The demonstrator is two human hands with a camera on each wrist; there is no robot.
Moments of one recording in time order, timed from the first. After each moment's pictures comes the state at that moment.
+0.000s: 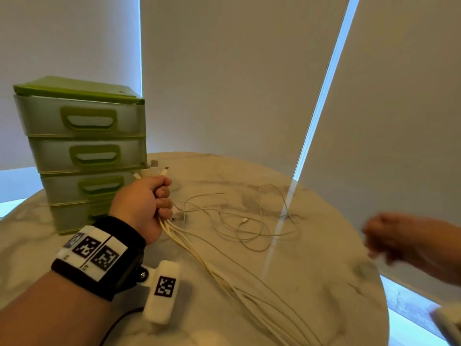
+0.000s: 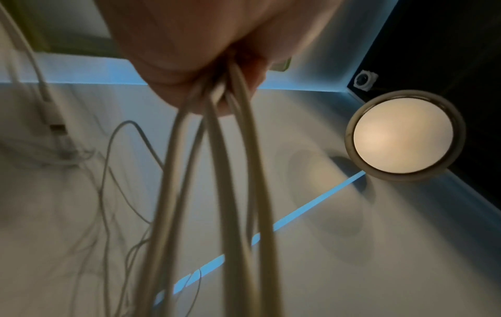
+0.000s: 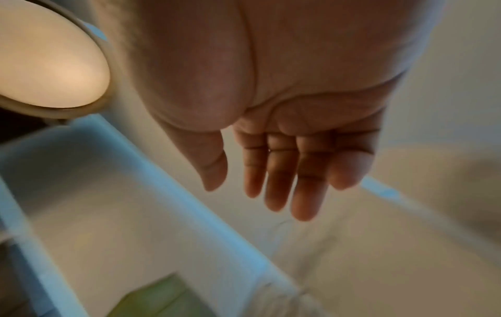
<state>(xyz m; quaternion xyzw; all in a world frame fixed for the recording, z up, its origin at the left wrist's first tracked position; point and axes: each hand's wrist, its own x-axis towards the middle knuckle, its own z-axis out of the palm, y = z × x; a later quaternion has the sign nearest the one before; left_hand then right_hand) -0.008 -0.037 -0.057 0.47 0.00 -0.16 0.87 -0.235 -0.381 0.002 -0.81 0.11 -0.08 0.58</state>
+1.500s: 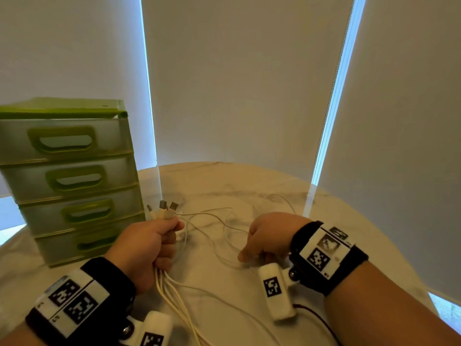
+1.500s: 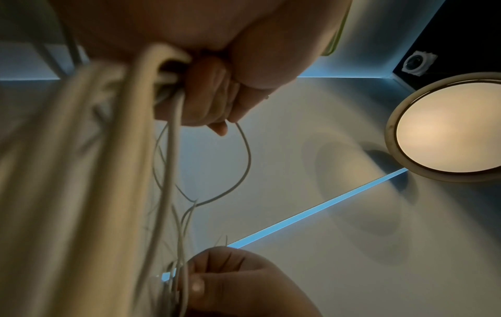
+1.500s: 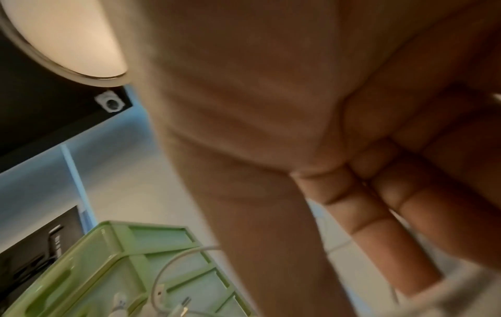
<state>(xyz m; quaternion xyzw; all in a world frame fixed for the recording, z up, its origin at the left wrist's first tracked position) -0.004 -0.055 -0.082 0.59 0.02 -0.20 0.78 -0.054 -0.276 -0.050 -0.95 0.13 0.17 0.22</state>
